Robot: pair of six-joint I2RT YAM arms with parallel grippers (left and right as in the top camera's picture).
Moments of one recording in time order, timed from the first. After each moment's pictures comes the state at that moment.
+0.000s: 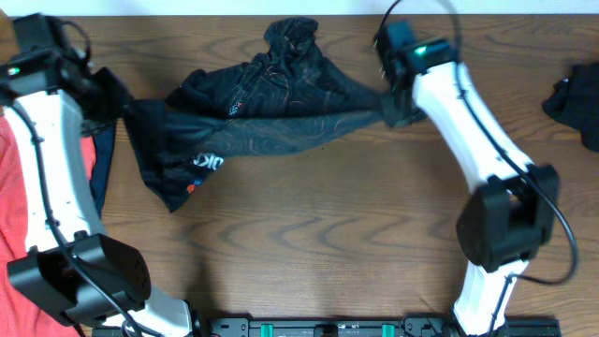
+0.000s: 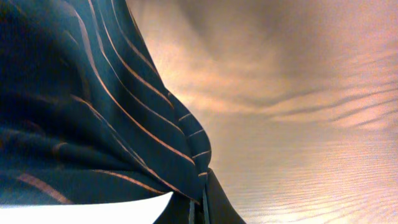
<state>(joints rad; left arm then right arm) 0.29 1.75 1.77 -1.21 0.11 -0.37 0.31 2.00 1.89 -1.24 0.28 0.13</state>
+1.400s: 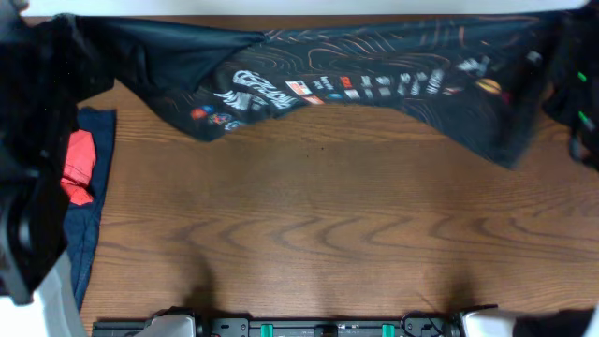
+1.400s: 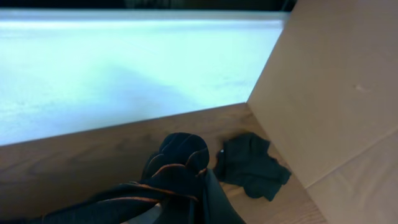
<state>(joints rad) 0.02 1.35 2.19 -1.16 -0.17 -0.30 0.18 1.50 2.39 -1.34 0.58 0.10</state>
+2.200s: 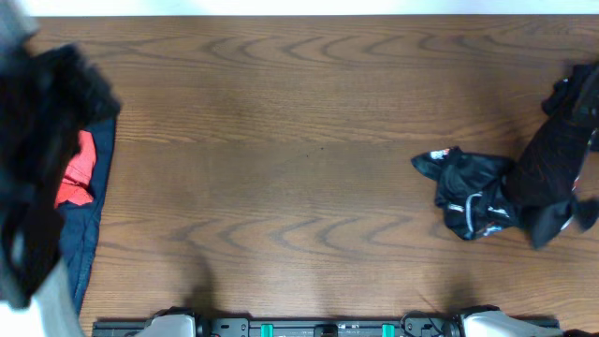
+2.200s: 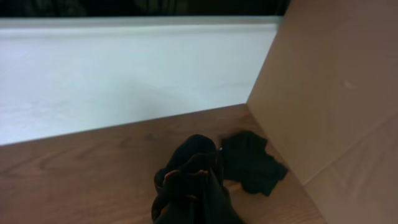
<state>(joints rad) 0.03 1.37 2.21 -1.27 -0.04 -0.30 0.18 1.41 2.40 -1.40 0.54 0.10</state>
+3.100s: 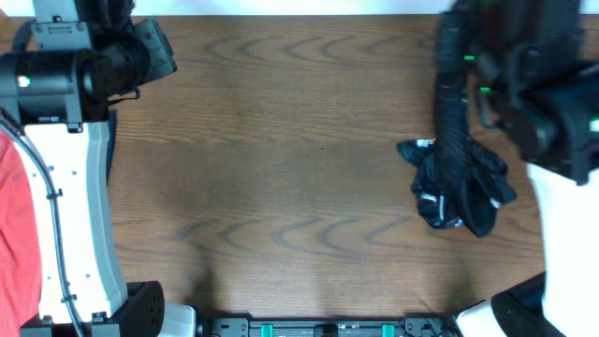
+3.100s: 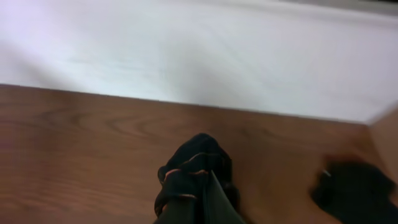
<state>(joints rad) 0.03 1.63 2.11 -1.31 0.12 -0.30 0.46 1.68 2.40 -1.25 0.38 0.13</state>
